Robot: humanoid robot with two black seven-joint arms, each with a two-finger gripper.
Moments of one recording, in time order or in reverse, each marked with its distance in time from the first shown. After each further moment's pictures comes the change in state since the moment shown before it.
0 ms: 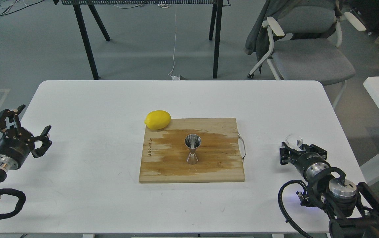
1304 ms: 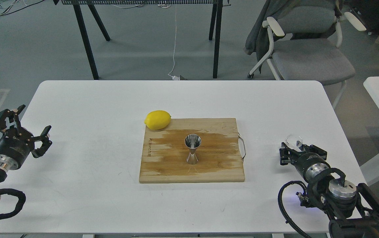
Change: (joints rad) left arm 0.000 0.000 0.000 0.000 0.000 0.000 0.000; right arm -0.001 0.000 -0.002 -0.003 0.000 0.008 -0.003
